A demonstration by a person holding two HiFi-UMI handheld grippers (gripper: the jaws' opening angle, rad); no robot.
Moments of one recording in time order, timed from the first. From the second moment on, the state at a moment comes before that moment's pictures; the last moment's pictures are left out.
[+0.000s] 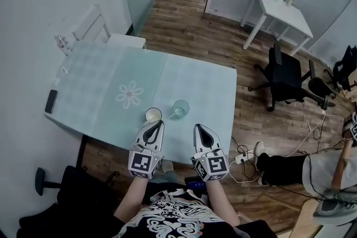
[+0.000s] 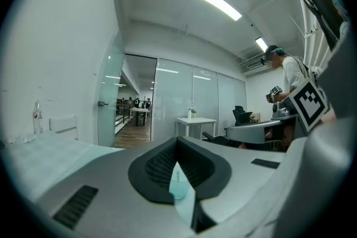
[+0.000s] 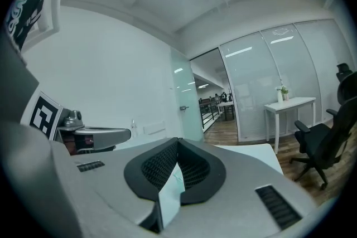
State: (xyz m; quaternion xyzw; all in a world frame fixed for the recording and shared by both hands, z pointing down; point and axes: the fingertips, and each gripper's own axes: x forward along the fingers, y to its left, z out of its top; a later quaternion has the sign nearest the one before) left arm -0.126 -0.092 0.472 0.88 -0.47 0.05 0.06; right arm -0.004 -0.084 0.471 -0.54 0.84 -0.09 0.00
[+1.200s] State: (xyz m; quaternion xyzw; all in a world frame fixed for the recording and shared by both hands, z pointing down) left arm -0.116 -0.116 0.521 0.82 -0.55 0.09 0.10; right arm 0.005 -0.122 0.518 -0.45 0.88 -0.14 -0.03
